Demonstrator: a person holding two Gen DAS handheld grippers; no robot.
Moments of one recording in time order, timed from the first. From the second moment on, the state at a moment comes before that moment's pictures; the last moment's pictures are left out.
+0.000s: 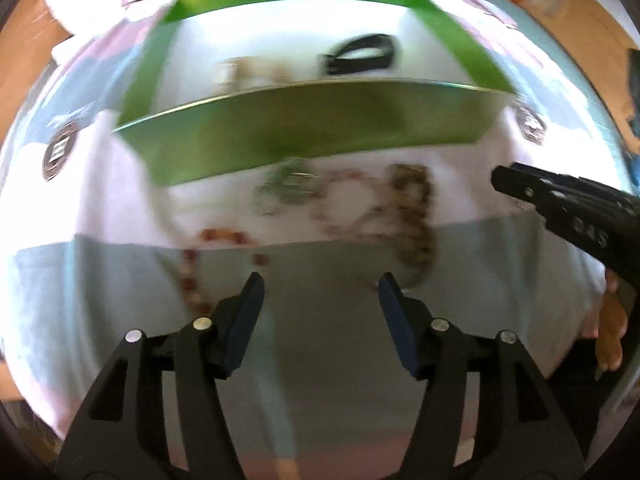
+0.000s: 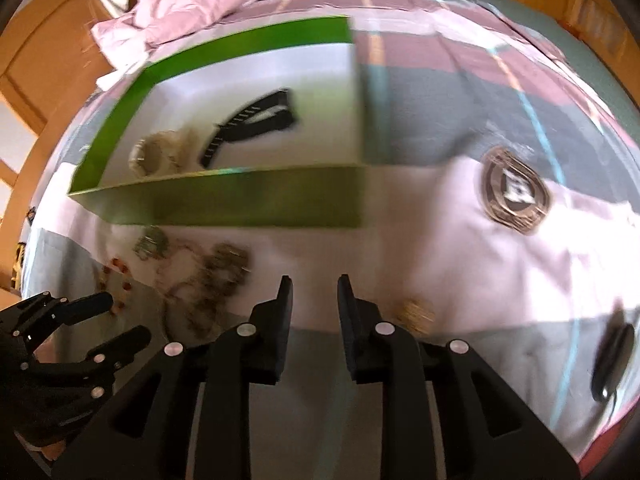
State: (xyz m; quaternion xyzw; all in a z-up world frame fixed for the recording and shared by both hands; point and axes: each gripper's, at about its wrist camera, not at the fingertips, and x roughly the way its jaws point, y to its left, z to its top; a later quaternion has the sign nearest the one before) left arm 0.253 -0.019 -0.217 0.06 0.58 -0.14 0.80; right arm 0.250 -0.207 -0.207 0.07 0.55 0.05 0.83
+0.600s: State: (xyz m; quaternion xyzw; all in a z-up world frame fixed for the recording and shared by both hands) left arm 0.278 0.058 -0.213 0.02 0.59 -0.03 0.81; right arm 0.266 -0.162 -0.179 0.07 0.52 0.09 0.85
